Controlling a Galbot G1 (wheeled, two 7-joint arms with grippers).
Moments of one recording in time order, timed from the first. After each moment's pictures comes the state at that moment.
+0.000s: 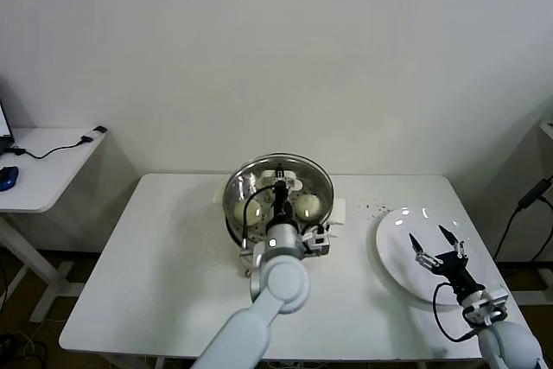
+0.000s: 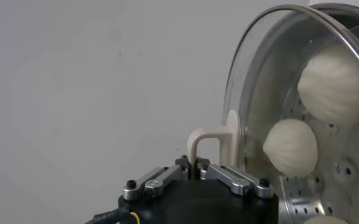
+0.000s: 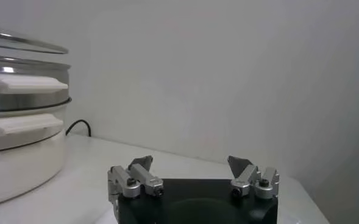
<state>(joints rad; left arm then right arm) 0.86 -1.53 0.15 -1.69 1.62 0.74 0.33 -1.31 1.06 0.66 1.45 0.40 0.21 -0.34</state>
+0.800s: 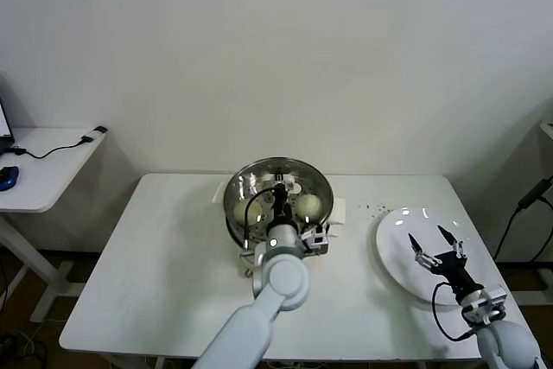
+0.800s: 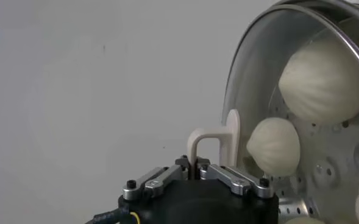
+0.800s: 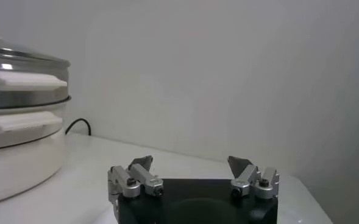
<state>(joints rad) 0.86 -1.55 0.14 -1.63 1.58 0.74 0.29 -1.29 1.07 0.66 1.43 0.39 0.22 -0.36</state>
